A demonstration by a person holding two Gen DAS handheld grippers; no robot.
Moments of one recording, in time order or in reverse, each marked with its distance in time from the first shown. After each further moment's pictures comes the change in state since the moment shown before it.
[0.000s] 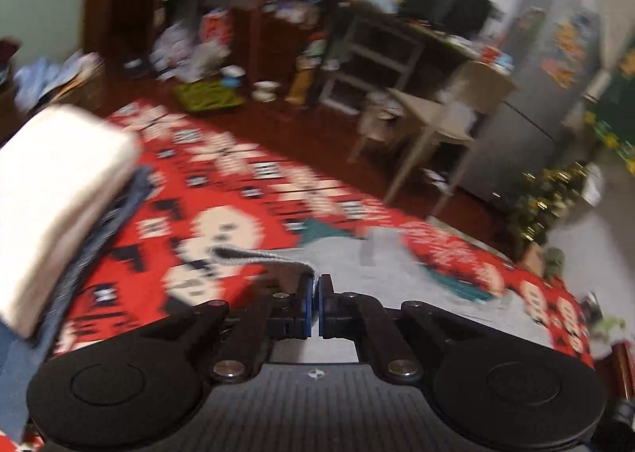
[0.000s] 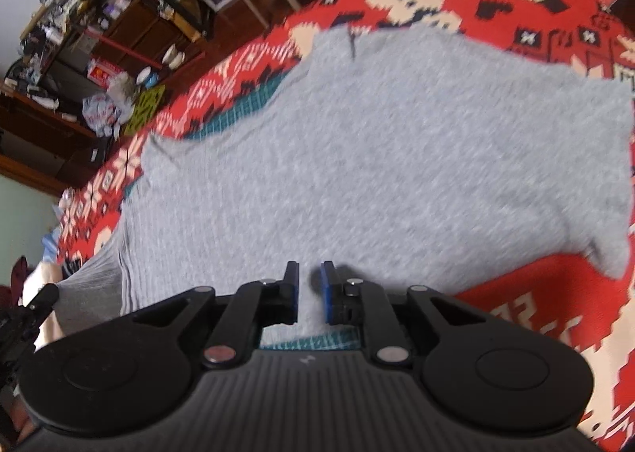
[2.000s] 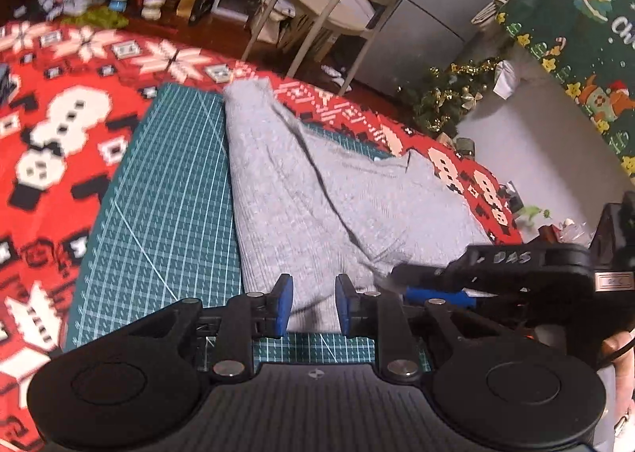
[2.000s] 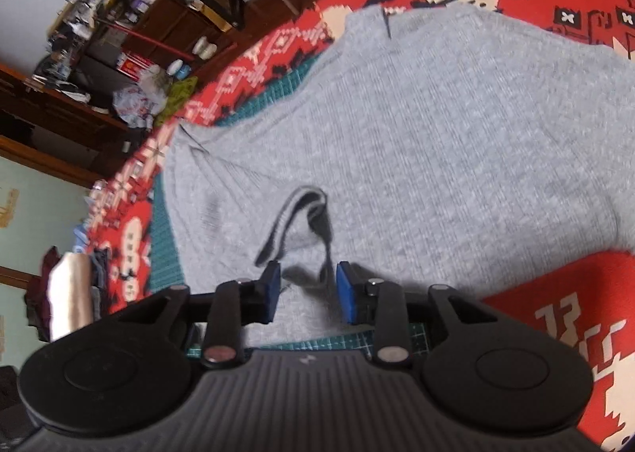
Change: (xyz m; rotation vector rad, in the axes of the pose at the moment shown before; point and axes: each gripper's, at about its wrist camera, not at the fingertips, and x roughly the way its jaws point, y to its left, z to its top) left arm 0.034 -0.030 -0.068 0.112 0.277 -0.275; right arm 0.023 0.007 -0.005 -0.017 0.043 0.091
